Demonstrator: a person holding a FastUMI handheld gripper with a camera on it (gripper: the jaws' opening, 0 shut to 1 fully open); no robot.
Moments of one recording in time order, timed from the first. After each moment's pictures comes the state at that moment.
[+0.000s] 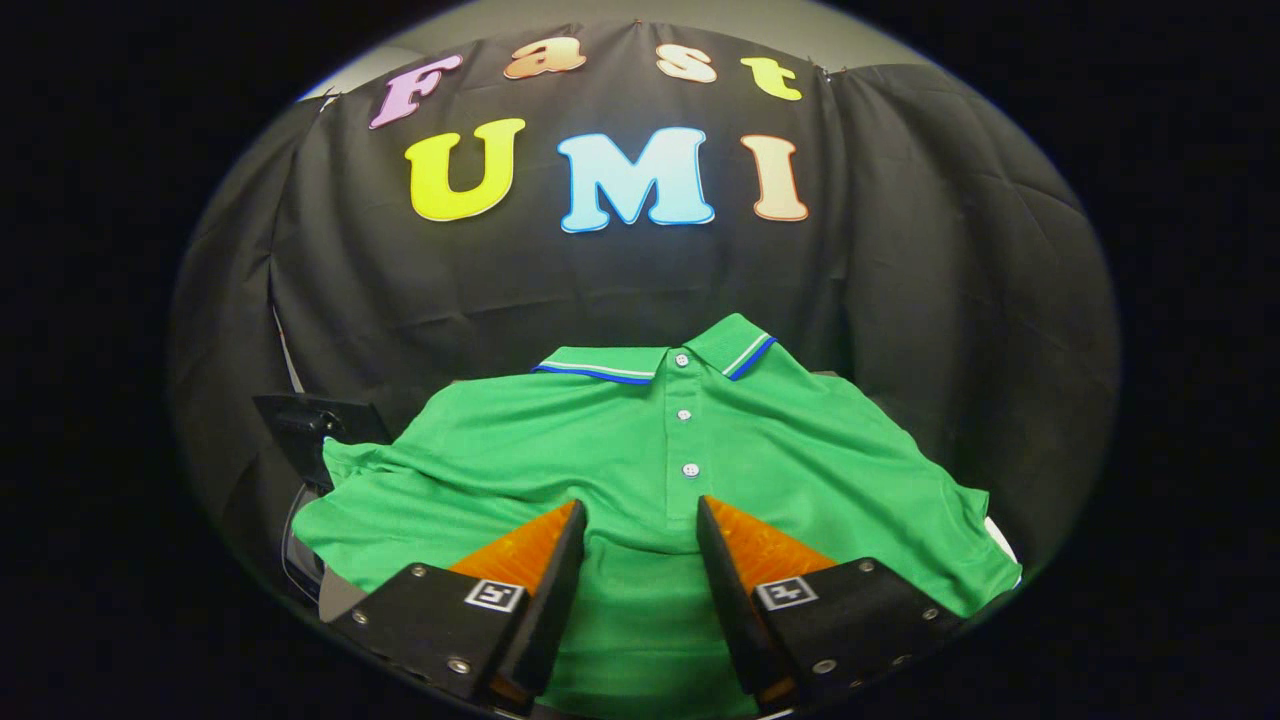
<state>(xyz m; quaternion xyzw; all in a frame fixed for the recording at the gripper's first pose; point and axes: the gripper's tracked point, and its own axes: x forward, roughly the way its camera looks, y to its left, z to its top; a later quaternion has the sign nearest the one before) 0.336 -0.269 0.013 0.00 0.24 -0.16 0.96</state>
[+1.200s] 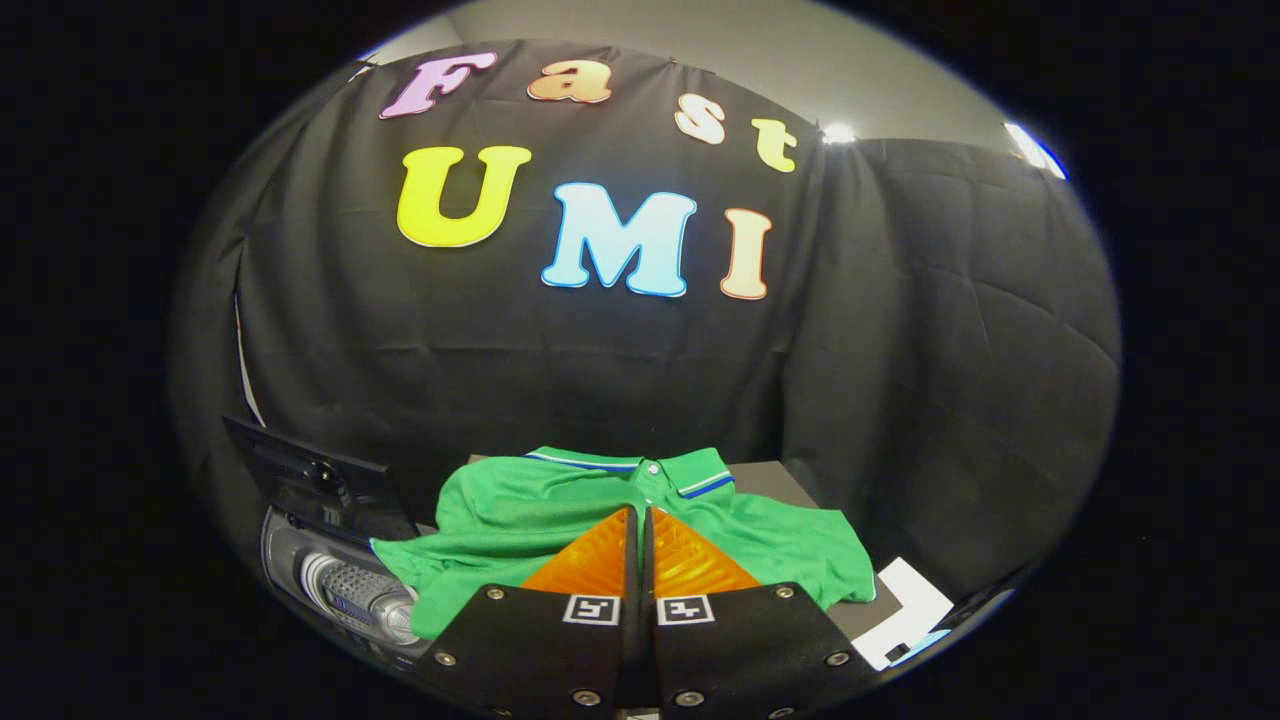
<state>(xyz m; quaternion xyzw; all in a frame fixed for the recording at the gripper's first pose) 0.347 -0.177 0.121 -0.09 0.20 -0.26 0.94</state>
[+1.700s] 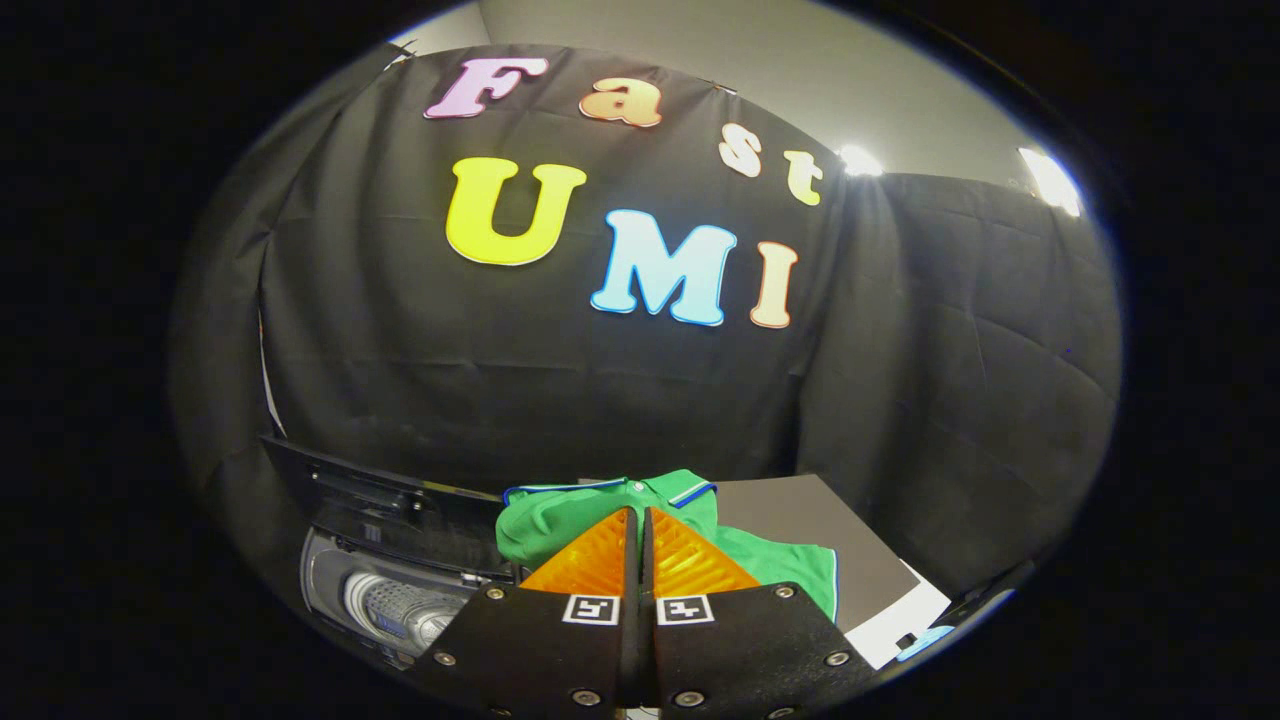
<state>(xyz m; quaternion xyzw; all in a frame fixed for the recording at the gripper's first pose) 0.362 -0.042 0.138 -0.12 0.19 -0.25 0.94</state>
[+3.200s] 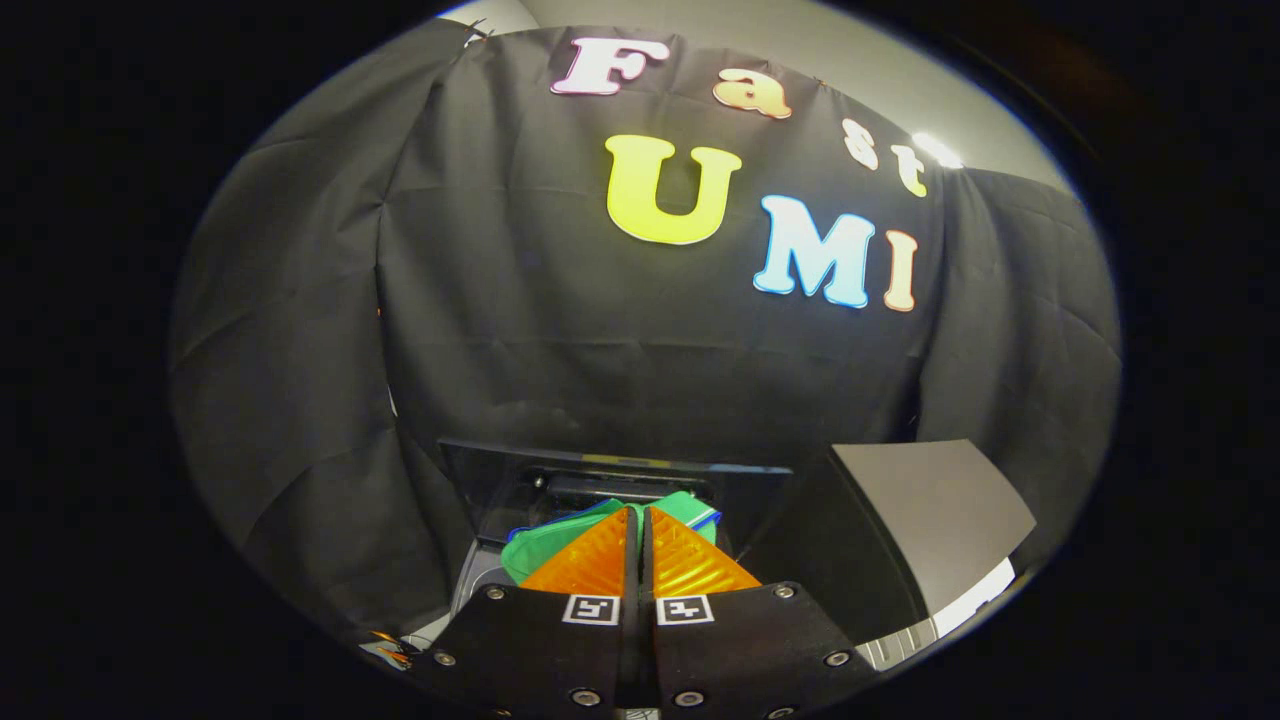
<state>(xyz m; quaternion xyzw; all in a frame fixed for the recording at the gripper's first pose) 0.434 0.186 0.040 -0.08 0.23 -0.14 0.96</state>
